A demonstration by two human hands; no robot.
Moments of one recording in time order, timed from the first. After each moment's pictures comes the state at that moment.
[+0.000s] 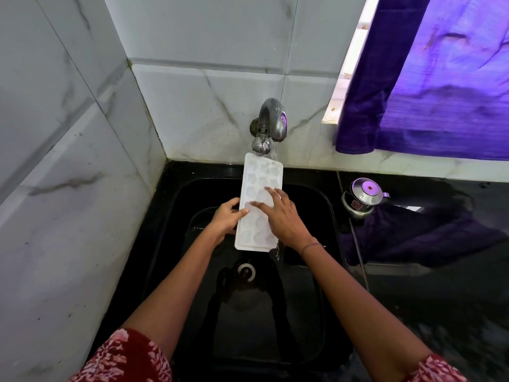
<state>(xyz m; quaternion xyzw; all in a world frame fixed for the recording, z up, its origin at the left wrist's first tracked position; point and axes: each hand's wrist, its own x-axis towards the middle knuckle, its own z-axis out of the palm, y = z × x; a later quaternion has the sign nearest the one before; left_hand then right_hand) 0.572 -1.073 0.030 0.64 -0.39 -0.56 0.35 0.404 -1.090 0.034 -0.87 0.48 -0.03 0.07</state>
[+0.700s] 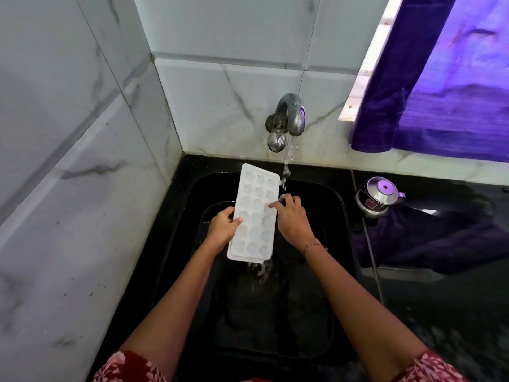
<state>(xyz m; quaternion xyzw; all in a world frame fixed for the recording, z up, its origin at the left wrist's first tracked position) 0.595 -1.034 0.015 0.73 -0.43 -0.43 0.32 0.416 -1.085 0.010 -0.83 0.55 -0.07 0.09</state>
